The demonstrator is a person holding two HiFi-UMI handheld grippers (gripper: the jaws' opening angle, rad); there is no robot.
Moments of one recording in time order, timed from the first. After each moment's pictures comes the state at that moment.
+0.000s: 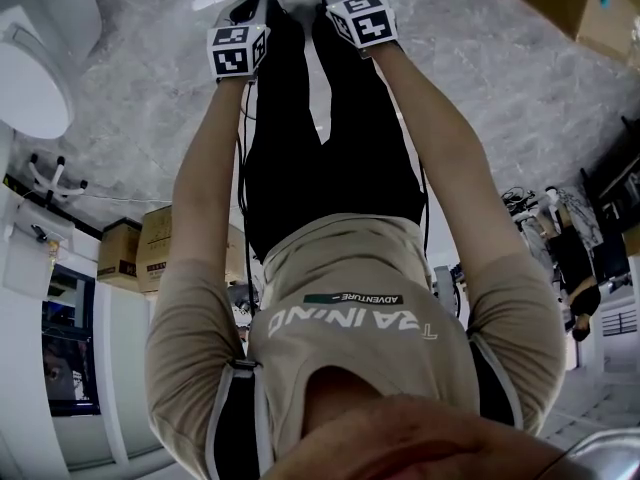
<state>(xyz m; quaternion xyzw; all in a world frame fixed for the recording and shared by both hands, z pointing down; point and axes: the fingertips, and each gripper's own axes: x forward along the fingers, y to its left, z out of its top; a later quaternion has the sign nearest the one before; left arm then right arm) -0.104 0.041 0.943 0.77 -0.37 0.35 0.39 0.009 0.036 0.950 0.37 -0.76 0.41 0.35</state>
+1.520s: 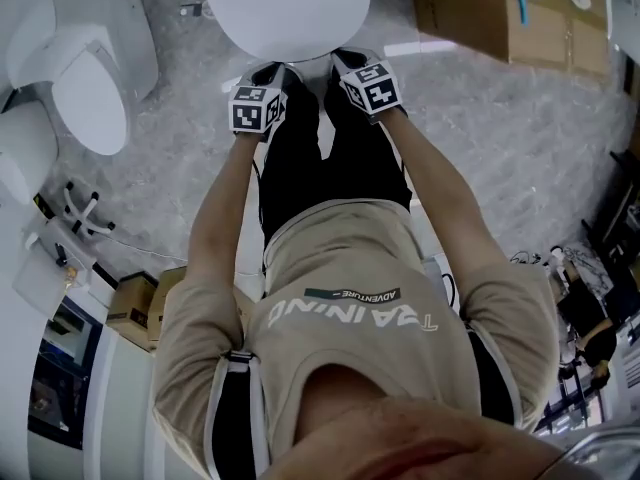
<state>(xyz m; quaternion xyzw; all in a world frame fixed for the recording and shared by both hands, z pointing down) -0.114 0.004 0.779 0.80 -0.34 0.34 0.36 -0.004 -0.001 0.780 0.37 -0.79 0.38 0.31</state>
